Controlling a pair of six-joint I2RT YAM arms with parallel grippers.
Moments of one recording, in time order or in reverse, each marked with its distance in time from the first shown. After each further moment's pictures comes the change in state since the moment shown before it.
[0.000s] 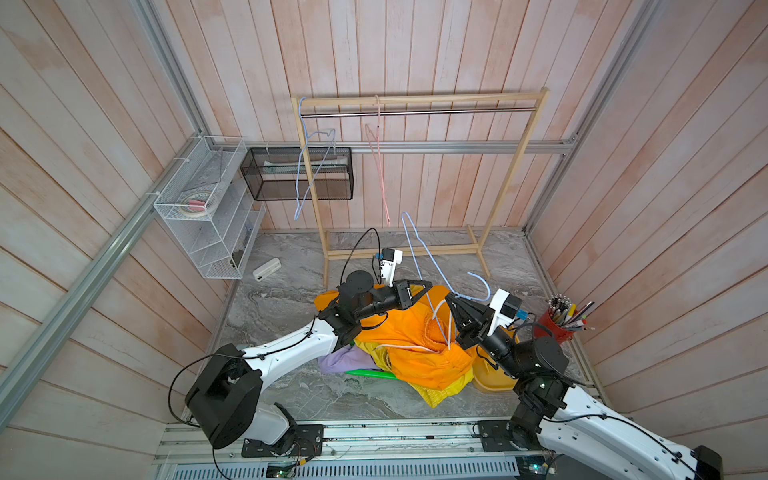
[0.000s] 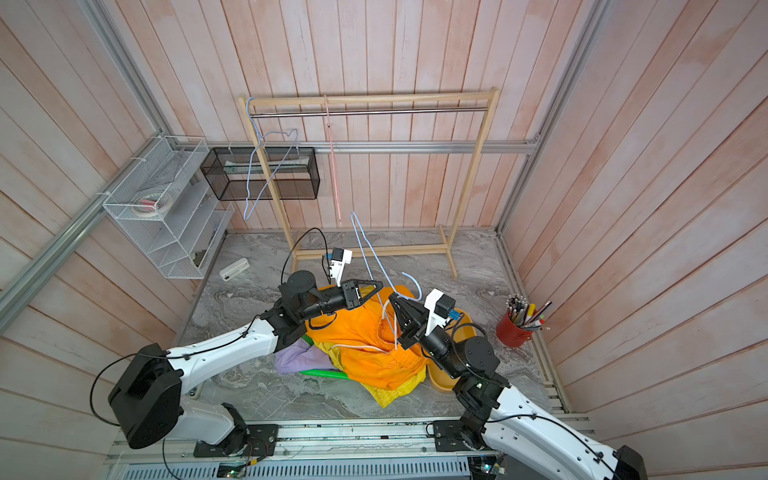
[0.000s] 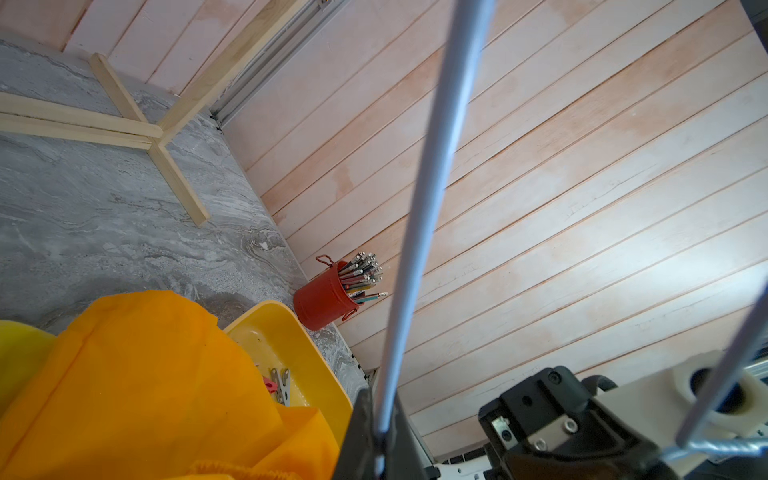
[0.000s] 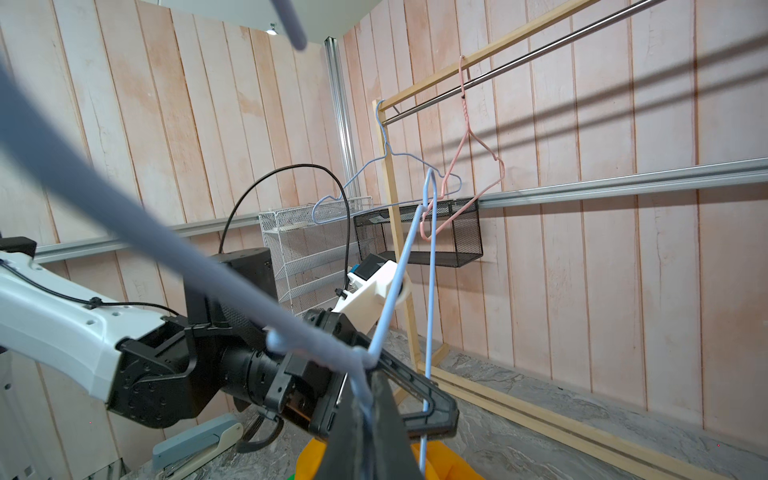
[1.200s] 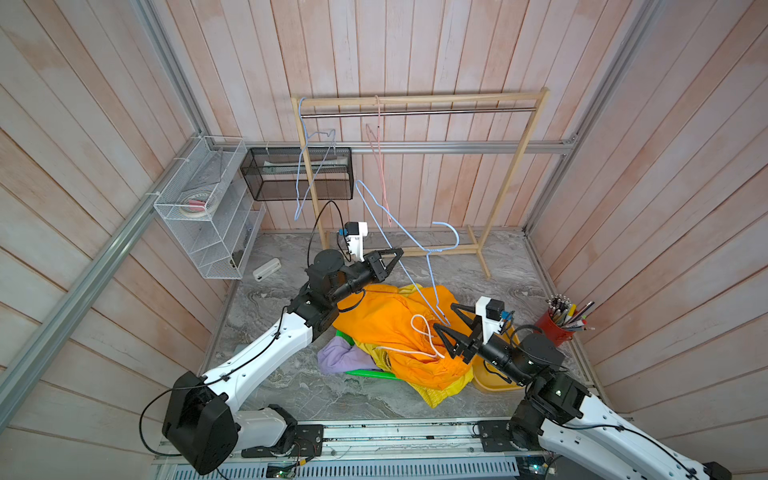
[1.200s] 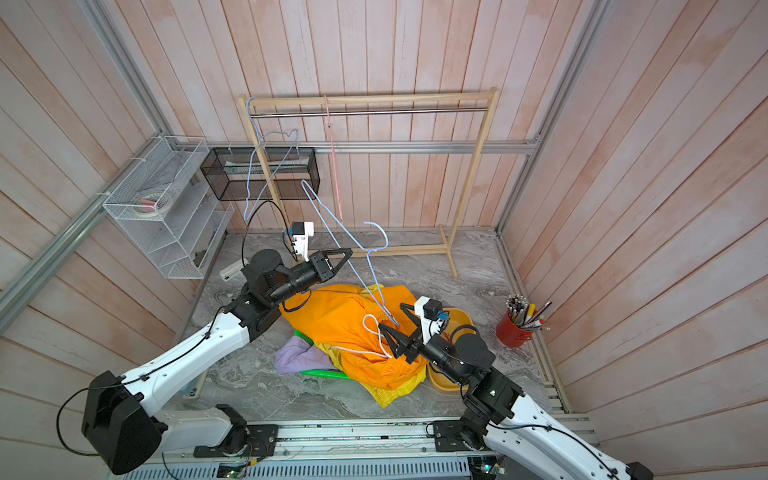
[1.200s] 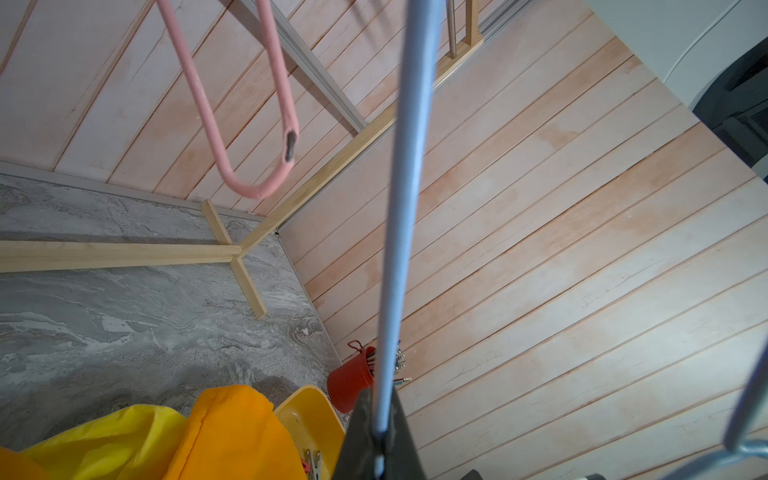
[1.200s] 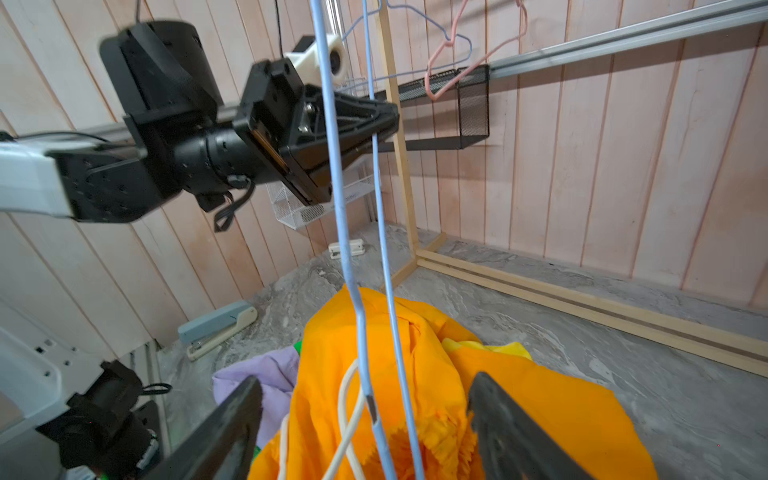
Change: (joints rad) left arm 0.157 -0.149 0.121 -0.224 -0.093 0.050; right arm -0.001 -0.096 0.041 -0.477 -0.030 0.038
